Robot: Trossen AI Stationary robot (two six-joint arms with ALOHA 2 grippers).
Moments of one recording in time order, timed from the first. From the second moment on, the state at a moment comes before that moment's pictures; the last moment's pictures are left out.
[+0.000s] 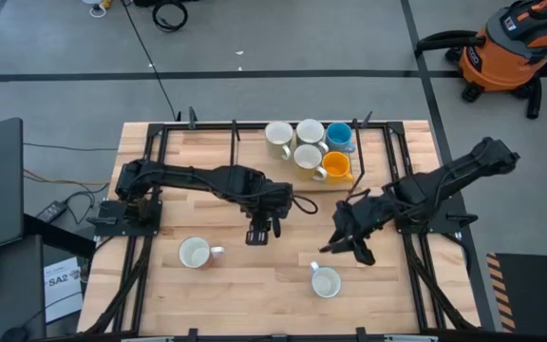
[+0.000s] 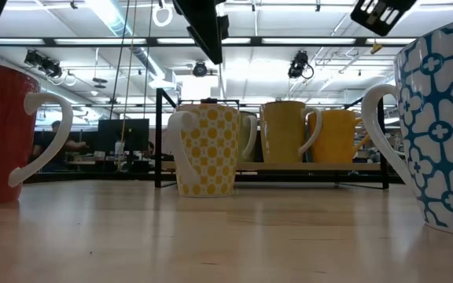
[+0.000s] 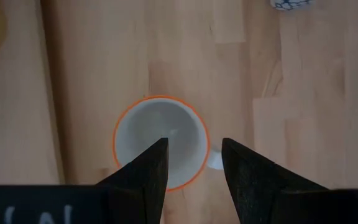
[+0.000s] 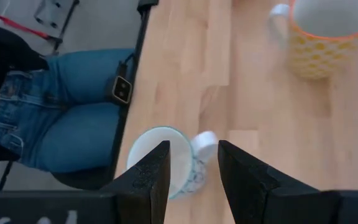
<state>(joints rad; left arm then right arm) -0.10 1.92 1.86 -1.16 0.03 -0.03 0.40 1.16 0.98 -0.54 -0.11 0.46</state>
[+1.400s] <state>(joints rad) -0.09 1.92 1.86 -1.15 0.03 -0.03 0.57 1.56 0.97 -0.49 0.06 0.51</state>
